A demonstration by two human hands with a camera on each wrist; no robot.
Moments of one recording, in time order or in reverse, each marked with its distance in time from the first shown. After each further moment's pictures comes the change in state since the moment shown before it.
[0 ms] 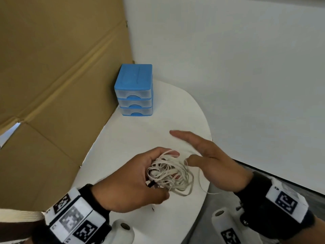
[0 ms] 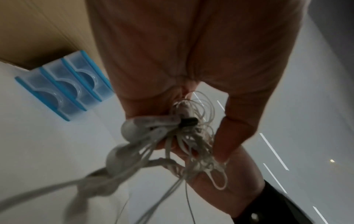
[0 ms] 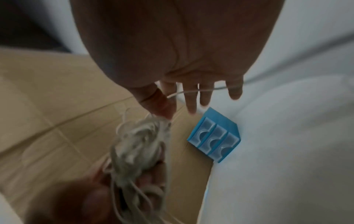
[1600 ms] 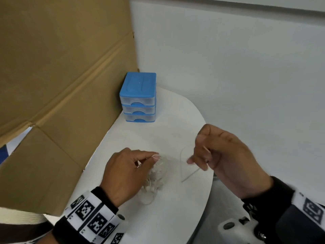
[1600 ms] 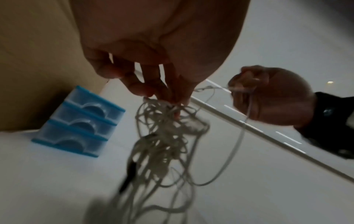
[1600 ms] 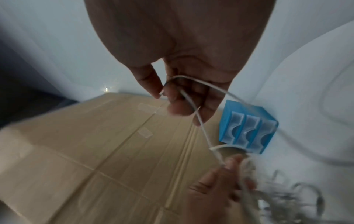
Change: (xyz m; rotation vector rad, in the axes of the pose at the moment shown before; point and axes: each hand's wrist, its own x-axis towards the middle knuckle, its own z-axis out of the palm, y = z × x) left_hand 0.009 -0.032 -0.014 0.581 0.664 0.066; right_hand -0.009 -0.047 -0.004 0.500 0.220 -0.080
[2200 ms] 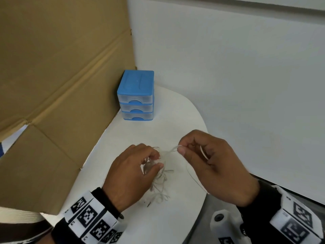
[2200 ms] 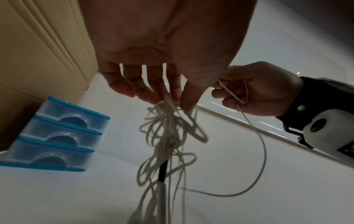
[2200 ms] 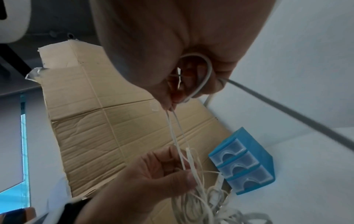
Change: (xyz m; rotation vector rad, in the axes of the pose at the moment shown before) left_hand -0.007 0.012 0.002 0.129 -0.036 0.159; right_hand -0.009 0.012 0.007 -0.877 0.024 -0.373
